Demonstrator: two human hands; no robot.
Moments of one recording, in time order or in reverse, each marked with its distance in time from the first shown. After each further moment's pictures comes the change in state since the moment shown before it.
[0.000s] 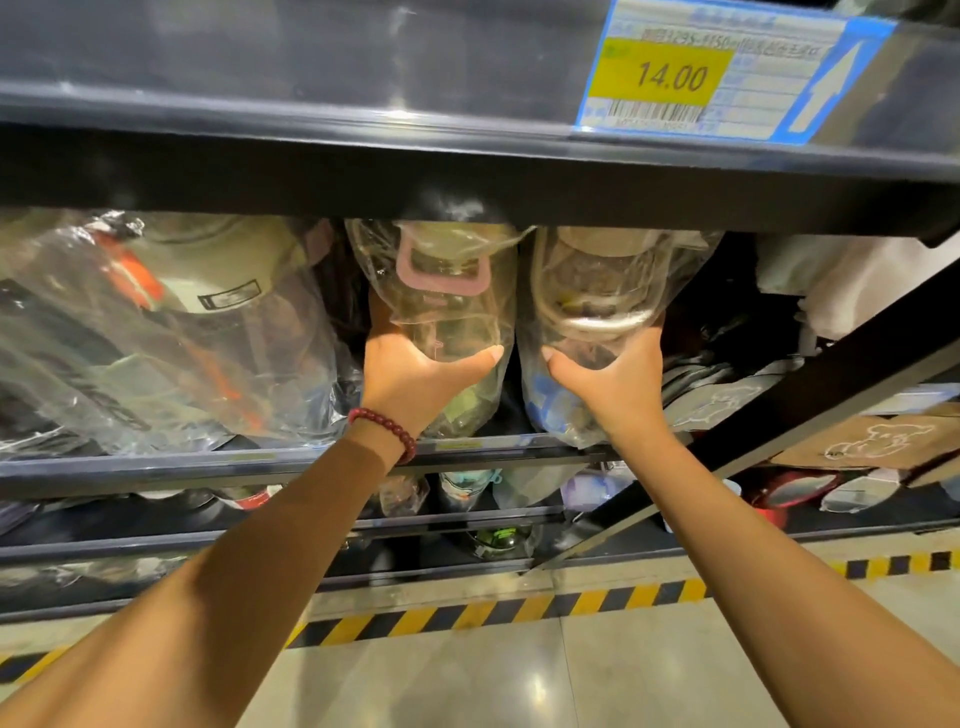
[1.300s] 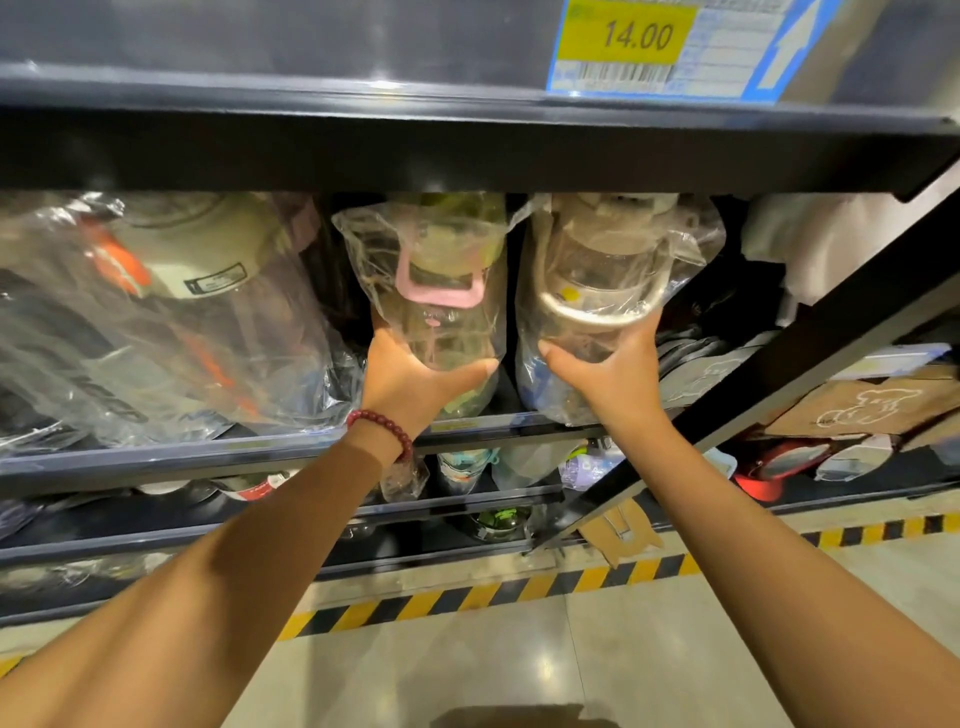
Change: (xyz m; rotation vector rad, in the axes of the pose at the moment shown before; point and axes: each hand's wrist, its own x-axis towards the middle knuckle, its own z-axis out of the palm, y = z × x) left_hand -0.006 -0.026 0.007 -0.046 -0.088 -0.088; right_hand -0.017 0.005 -0.009 0.081 -0.037 -0.024
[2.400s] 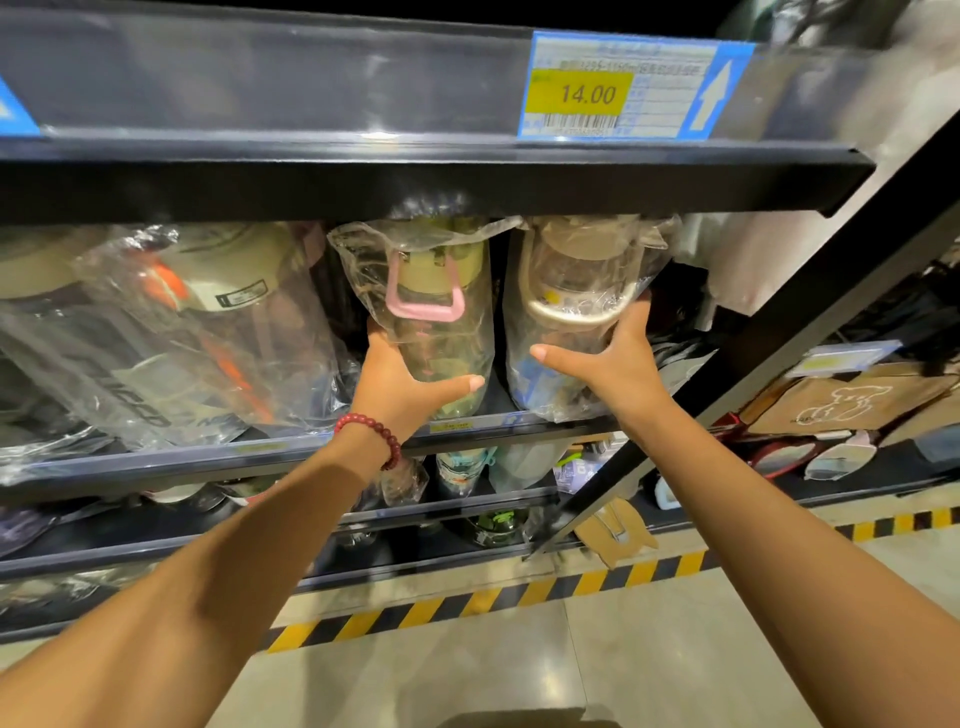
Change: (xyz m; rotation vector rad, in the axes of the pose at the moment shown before) left_hand -0.013 0.007 -0.017 0.055 -0.085 0.066; right_hand 0.001 -0.021 -0.022 -0.018 -0.121 0.150
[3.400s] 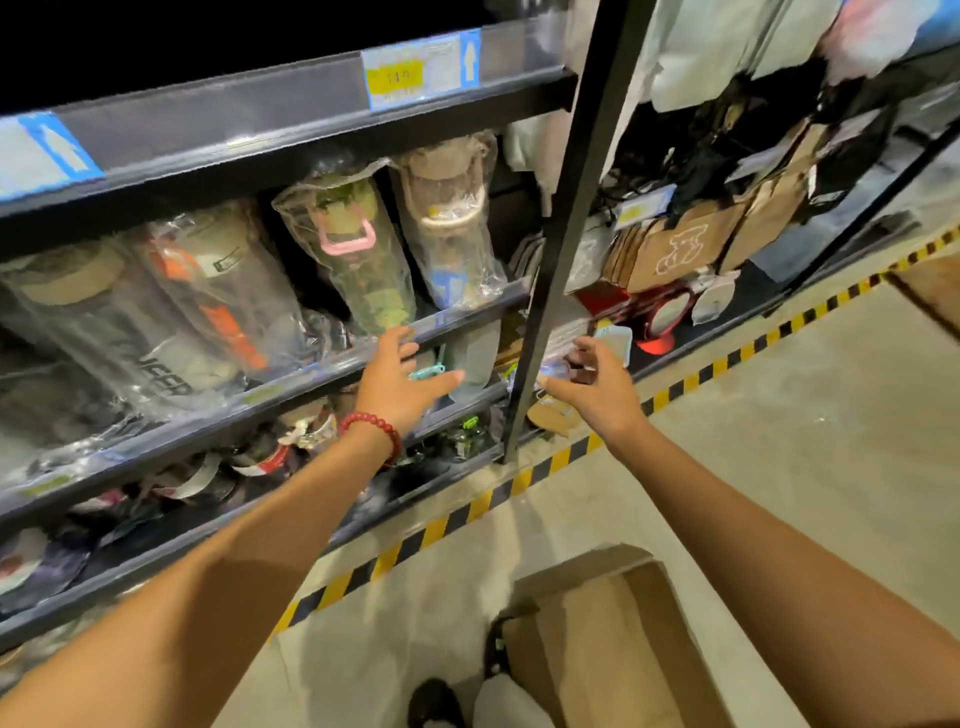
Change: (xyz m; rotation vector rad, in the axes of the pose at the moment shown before) left_hand -0.137 0.014 -0.015 0.021 -0.330 0.055; right_hand -0.221 -0.002 -0.020 0.018 0.274 0.347
